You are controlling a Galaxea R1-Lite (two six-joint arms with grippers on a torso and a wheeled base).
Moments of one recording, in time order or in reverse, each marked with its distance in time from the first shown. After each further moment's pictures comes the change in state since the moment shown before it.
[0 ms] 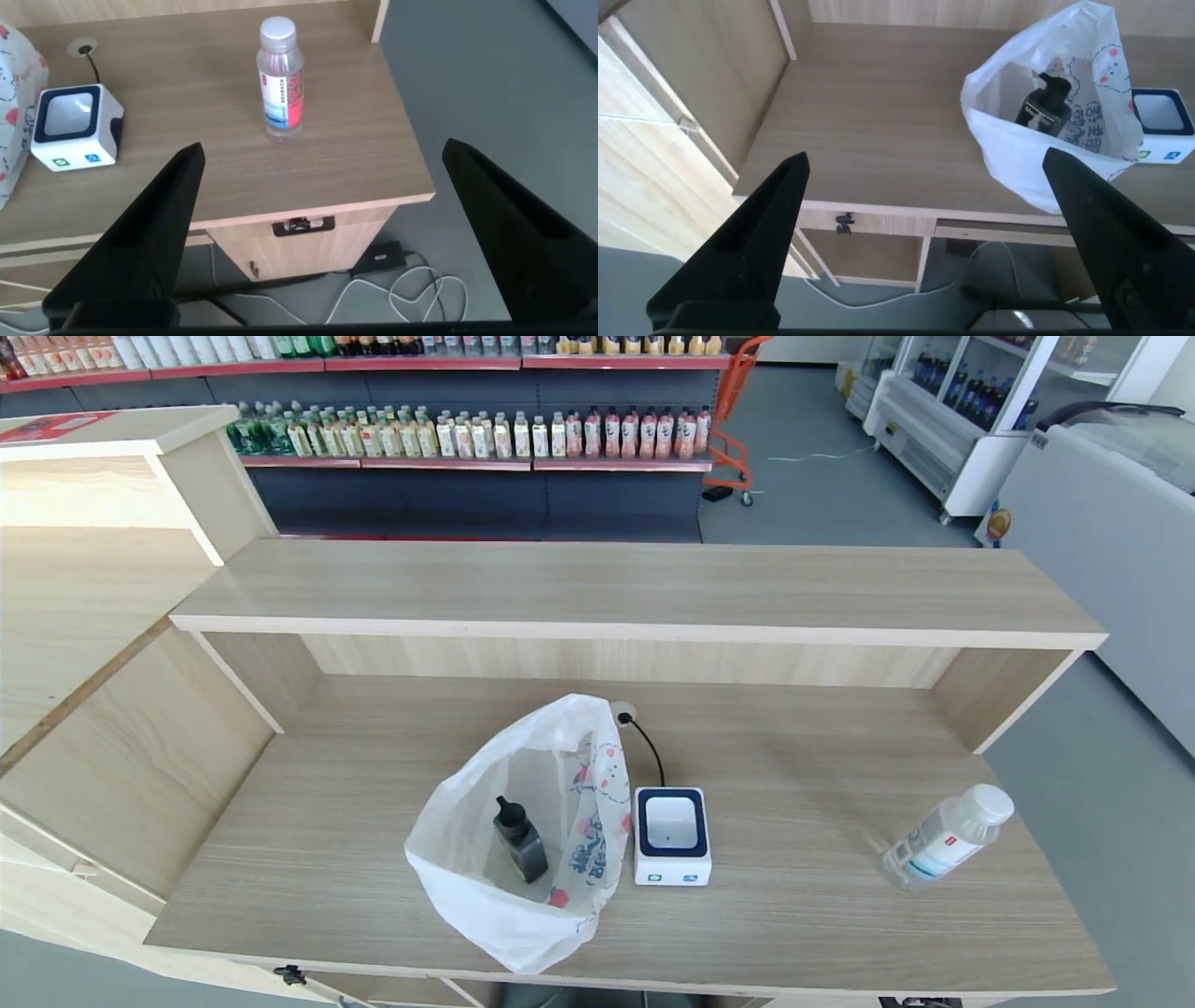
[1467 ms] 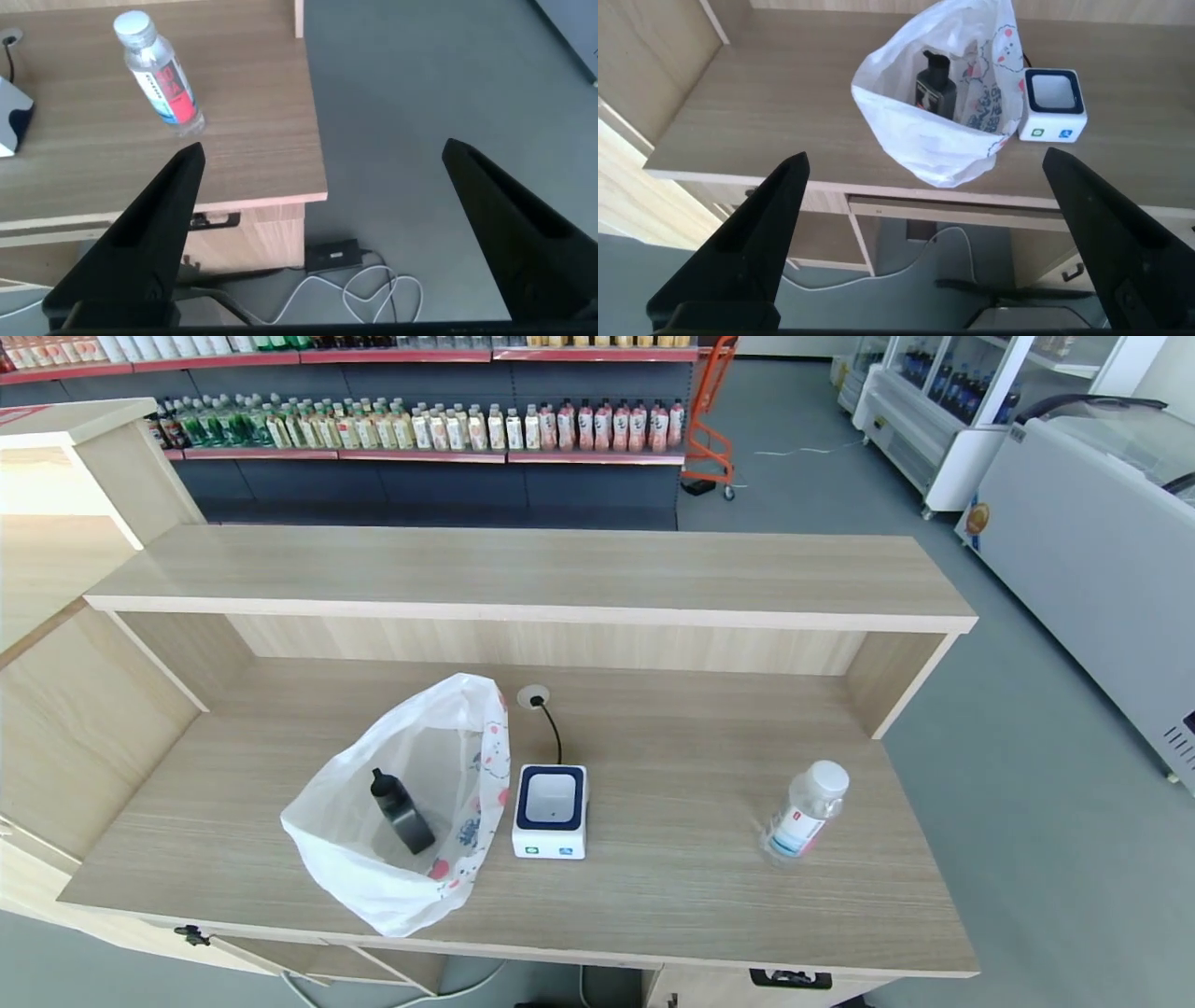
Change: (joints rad) left arm 0.000 0.000 0.000 0.000 -0.001 -0.003; right arm 0.001 0.003 -0.004 0.004 0.016 -0.002
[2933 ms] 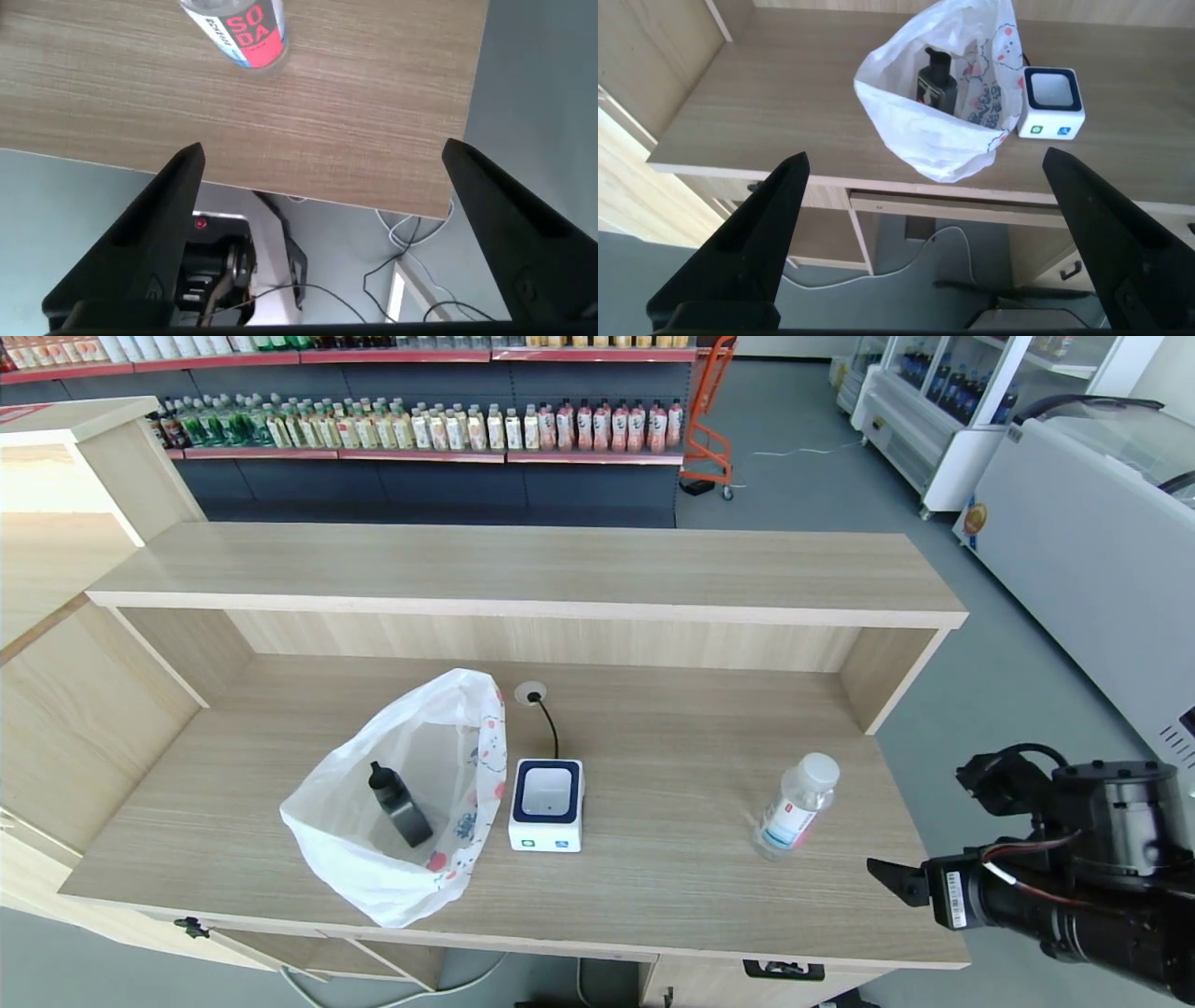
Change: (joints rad) left arm 0.000 0.000 0.000 0.000 0.000 -0.001; right arm 0.255 1.570 -0.278 -0.732 0.024 0.037
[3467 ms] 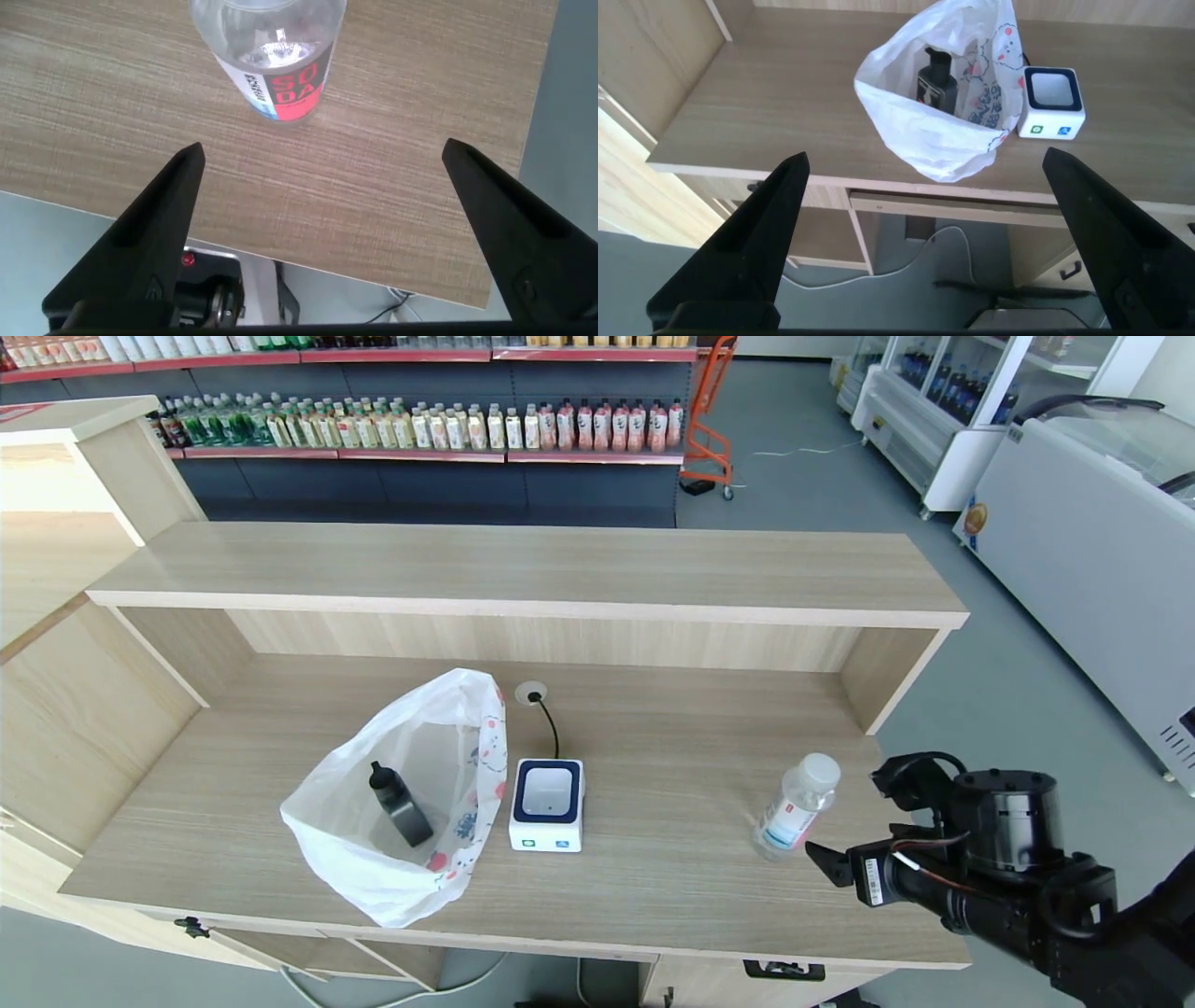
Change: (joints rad) left arm 0.000 0.000 0.000 0.000 0.000 0.000; right arm 0.046 0.319 0.001 -0.410 0.000 -0.067
